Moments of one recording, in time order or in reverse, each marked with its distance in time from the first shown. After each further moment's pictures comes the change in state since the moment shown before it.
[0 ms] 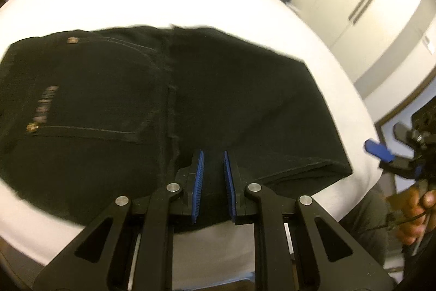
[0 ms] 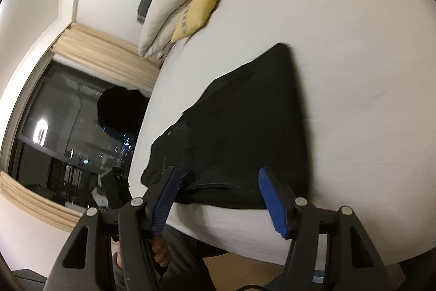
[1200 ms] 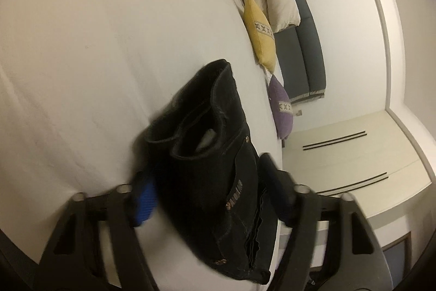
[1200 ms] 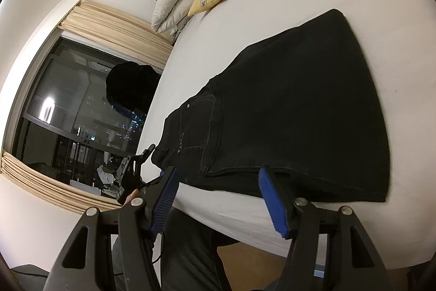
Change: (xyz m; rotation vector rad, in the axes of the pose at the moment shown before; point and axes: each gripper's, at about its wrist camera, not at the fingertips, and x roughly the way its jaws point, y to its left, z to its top) left arm -0.038 0.259 -0.033 -0.876 -0.372 -0.310; right arm 0.057 0.040 -0.007 -0.048 0.103 0.041
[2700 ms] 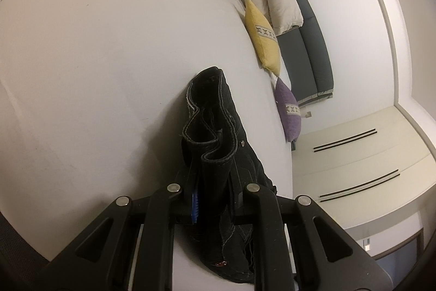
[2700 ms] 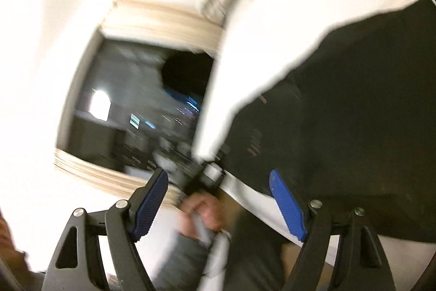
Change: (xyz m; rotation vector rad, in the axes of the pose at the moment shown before) left arm -0.017 -0.023 0.012 0.058 -0.025 0.051; right arm 0.020 0.025 0.042 0.058 0.072 0.389
